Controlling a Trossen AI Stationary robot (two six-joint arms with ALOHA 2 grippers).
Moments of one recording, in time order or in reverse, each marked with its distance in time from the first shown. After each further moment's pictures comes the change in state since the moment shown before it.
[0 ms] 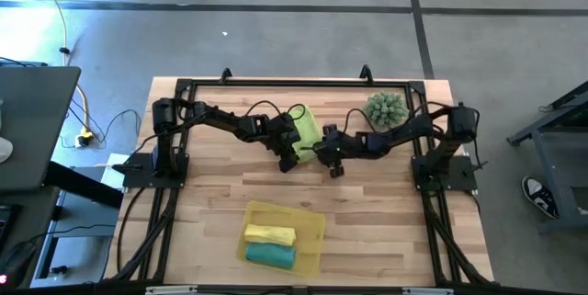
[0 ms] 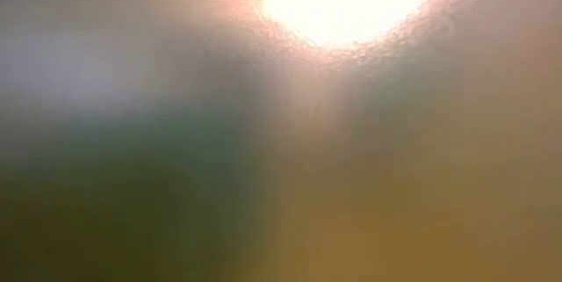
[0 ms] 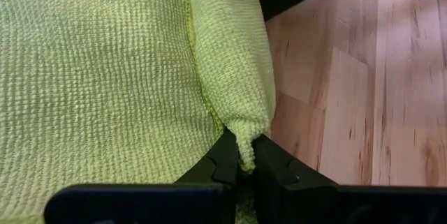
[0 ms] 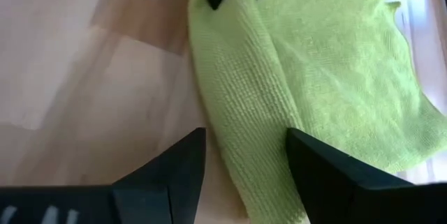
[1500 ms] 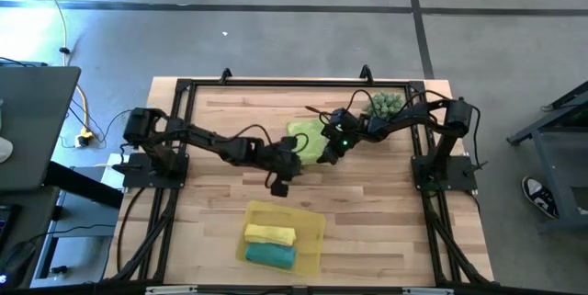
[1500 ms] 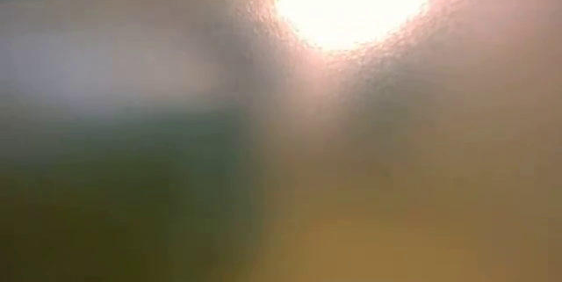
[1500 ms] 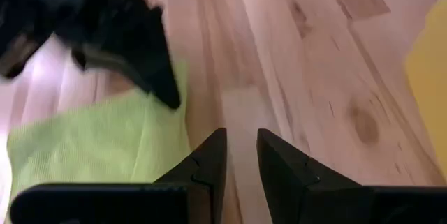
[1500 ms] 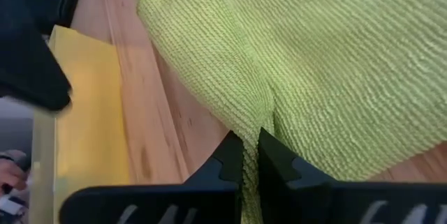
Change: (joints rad) left arm -0.295 -0.223 0.000 -0.040 -0.375 0.456; right arm -0.220 0.062 -0.002 -0.014 -0.795 1.096
